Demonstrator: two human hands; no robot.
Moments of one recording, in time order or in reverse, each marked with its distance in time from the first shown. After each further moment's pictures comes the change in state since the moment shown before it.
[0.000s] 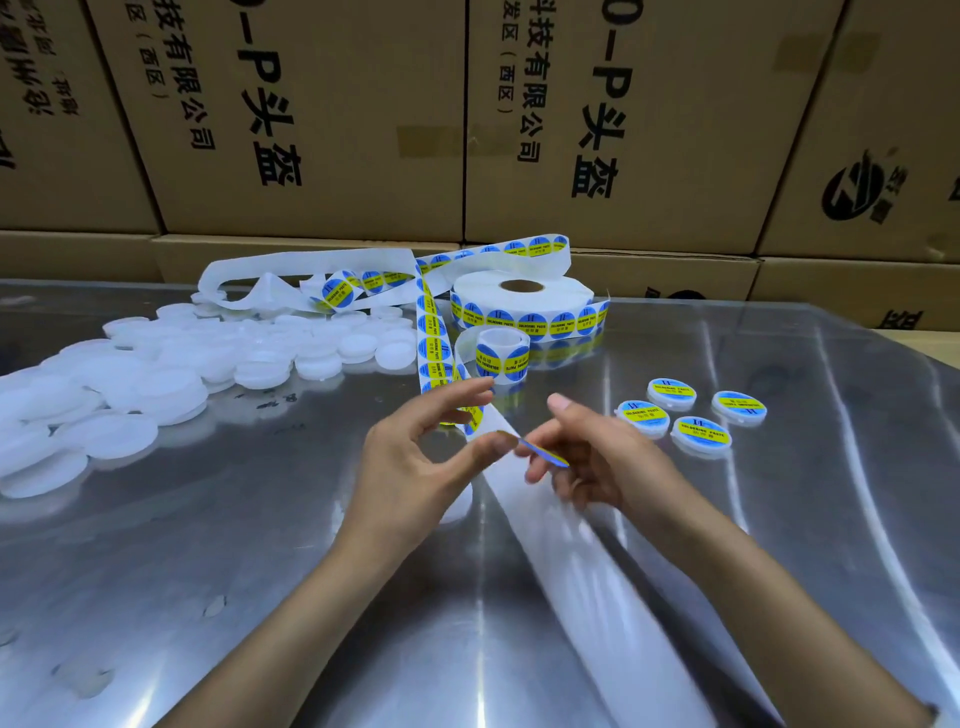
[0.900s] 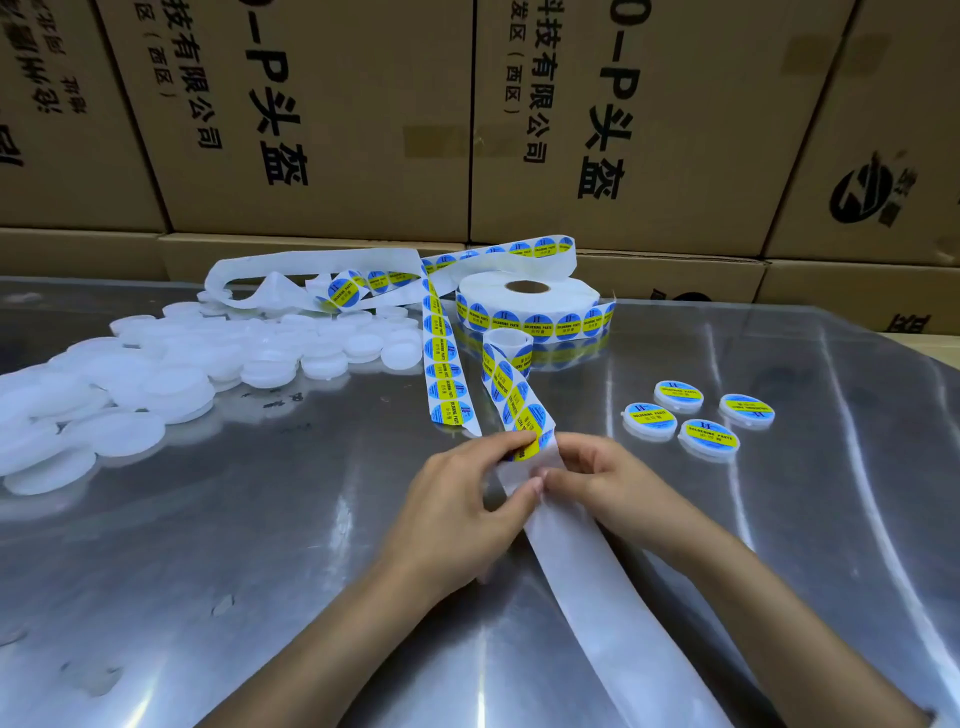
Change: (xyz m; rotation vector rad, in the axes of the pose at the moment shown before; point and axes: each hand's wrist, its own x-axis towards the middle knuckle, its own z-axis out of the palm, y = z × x) left_hand -0.016 -0.009 0.018 0.372 -0.161 0.017; right_hand 0.009 0.025 -0.001 -0.233 -0.081 -0.149
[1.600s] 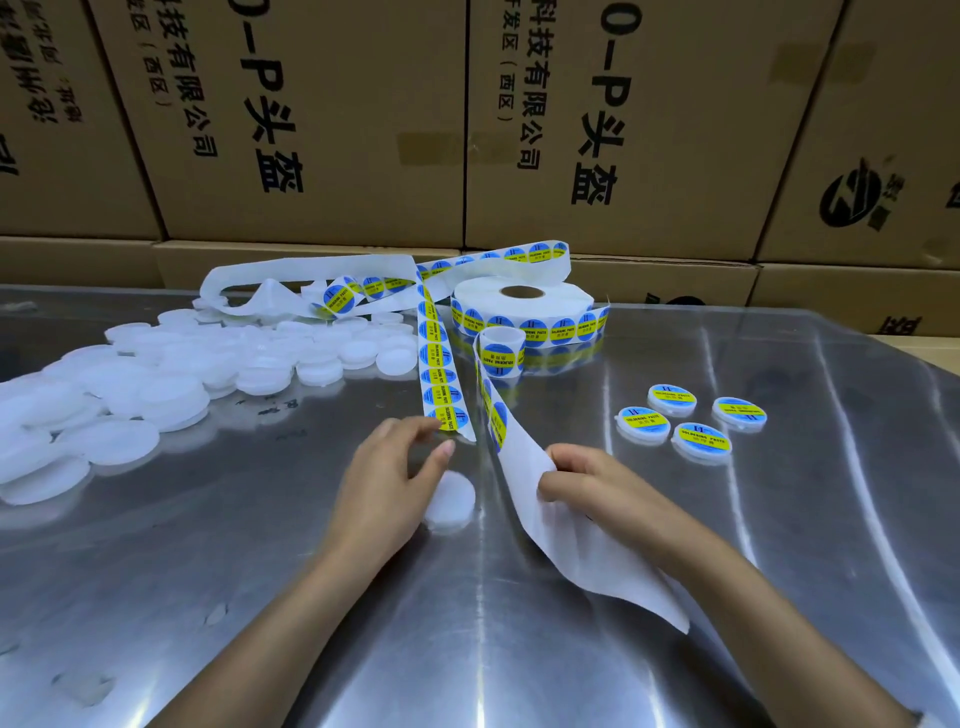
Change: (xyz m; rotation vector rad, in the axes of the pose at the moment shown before) left_hand 0.015 -0.041 -0.019 0.065 0.095 -0.239; right_hand -0.006 -0.014 0.000 -0.145 0.020 0.231
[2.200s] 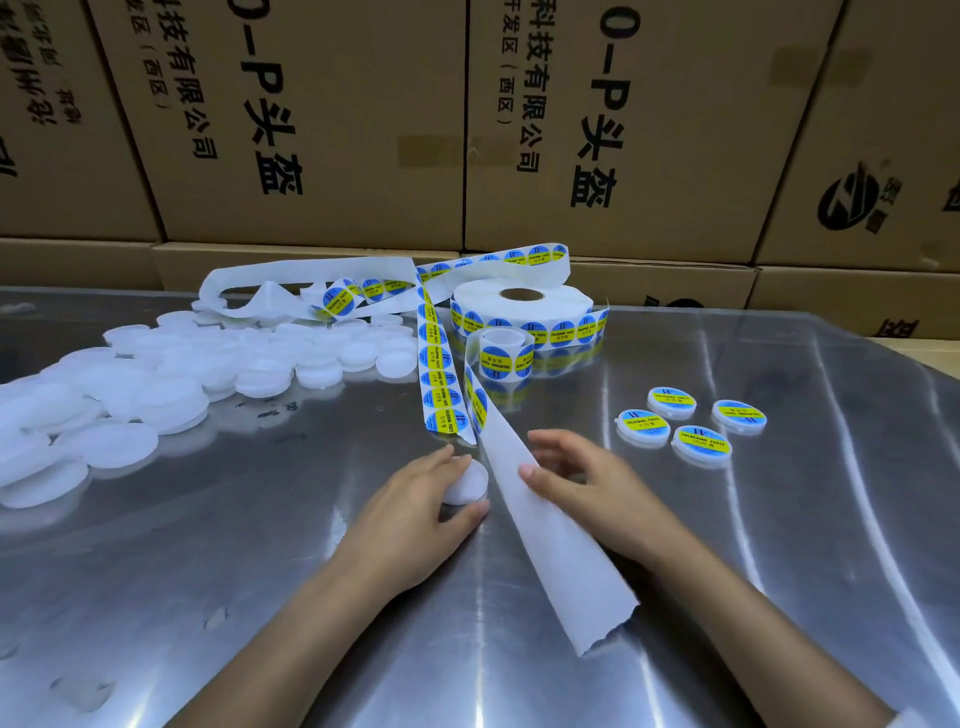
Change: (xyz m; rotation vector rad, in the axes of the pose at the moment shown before) left_hand -0.011 -0.001 0.007 0.275 -0.243 0.178; right_hand 0.021 0.032 0.003 -0.141 0.201 -0.168
